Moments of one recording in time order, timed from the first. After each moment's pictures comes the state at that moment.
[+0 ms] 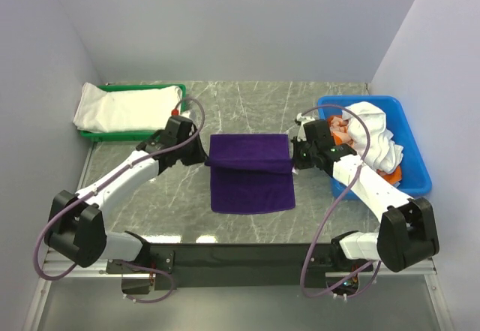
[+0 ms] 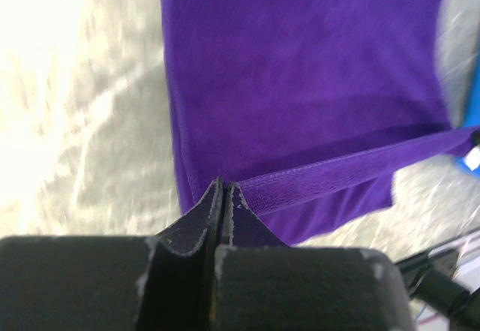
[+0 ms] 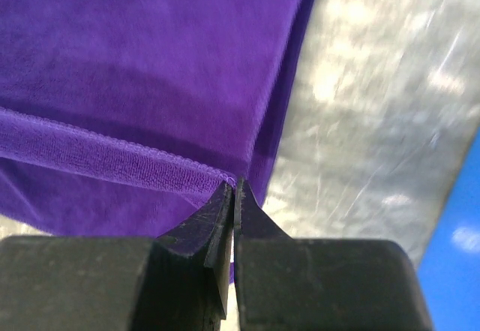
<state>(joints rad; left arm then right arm) -0.48 1.34 0.98 -0.43 0.06 -0.66 0.34 1.29 0.88 -0.46 -0.06 0.18</state>
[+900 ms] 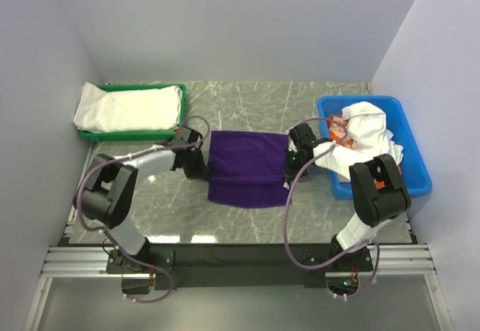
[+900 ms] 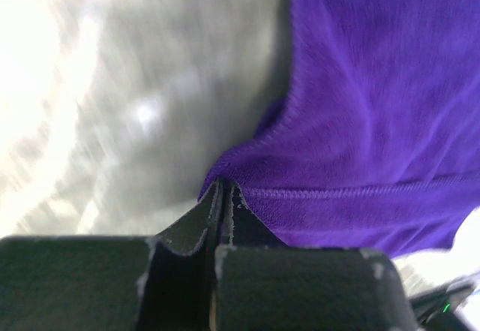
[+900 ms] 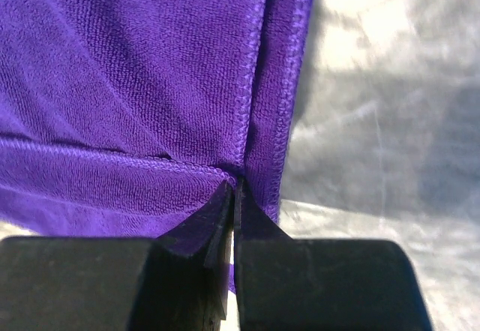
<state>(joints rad) -0.46 1.61 0.85 -0.33 0.12 -0.78 0.34 1.62 0.88 -0.48 -0.15 0.38</state>
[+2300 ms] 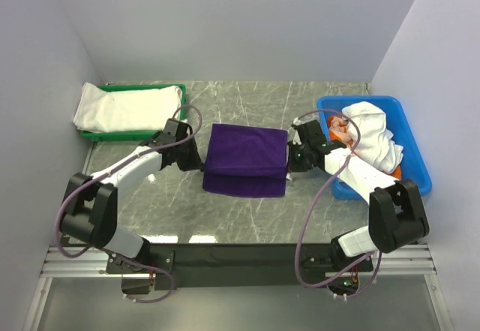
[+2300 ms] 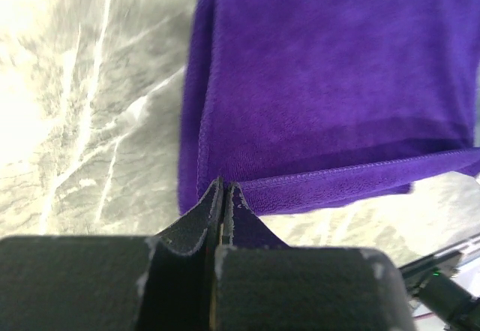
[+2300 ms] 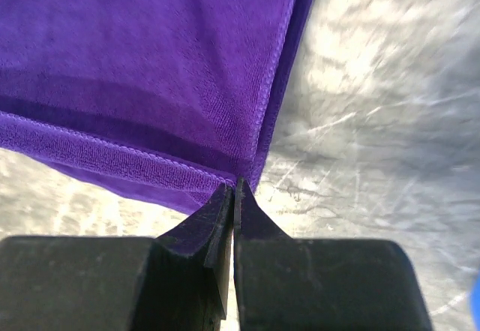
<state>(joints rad) -0.37 1.45 0.93 -0.40 0.16 -0.65 0.35 1.41 0.90 -0.50 -0.10 0.31</state>
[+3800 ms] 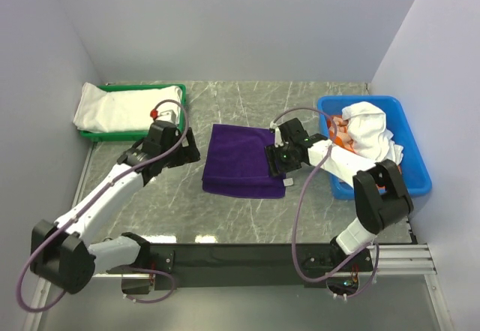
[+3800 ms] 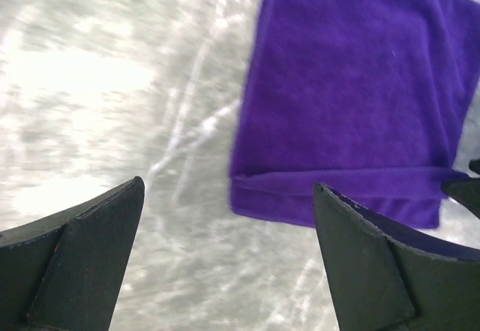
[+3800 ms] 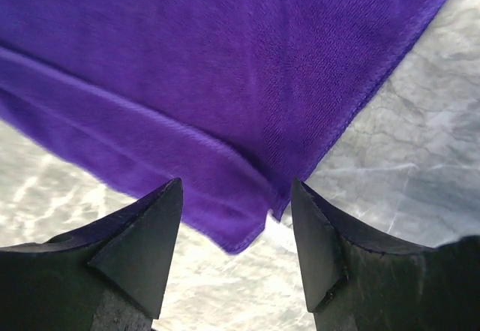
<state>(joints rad) -0.43 1.17 0.91 -0.51 -0.13 -0.58 0.45 1.57 0.99 -0.50 -0.15 0.14</state>
